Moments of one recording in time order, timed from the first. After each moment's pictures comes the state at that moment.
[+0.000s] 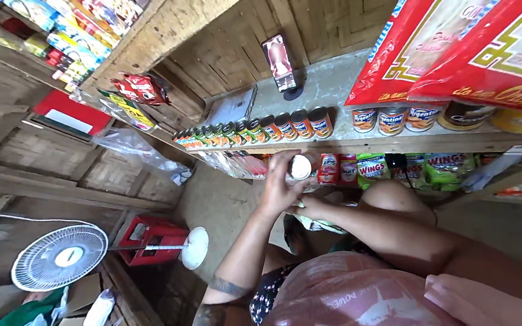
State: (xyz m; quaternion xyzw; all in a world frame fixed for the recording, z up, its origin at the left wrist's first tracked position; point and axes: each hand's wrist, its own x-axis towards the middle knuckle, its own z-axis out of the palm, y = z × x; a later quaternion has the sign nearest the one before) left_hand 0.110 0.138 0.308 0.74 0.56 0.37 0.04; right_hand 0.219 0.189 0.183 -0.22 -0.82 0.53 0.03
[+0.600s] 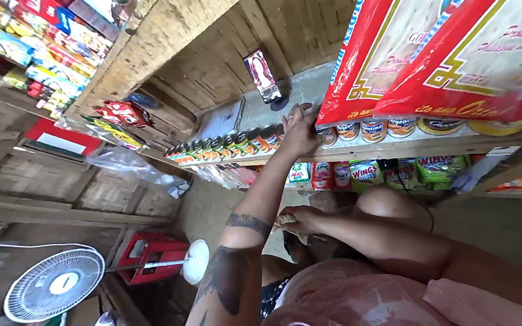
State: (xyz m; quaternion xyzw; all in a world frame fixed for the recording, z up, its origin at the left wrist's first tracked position) left_hand 0.142 0.315 0.314 0.75 0.64 0.13 0.05; right_hand 0.228 0.194 0.183 -0.16 -0.83 0.54 0.01
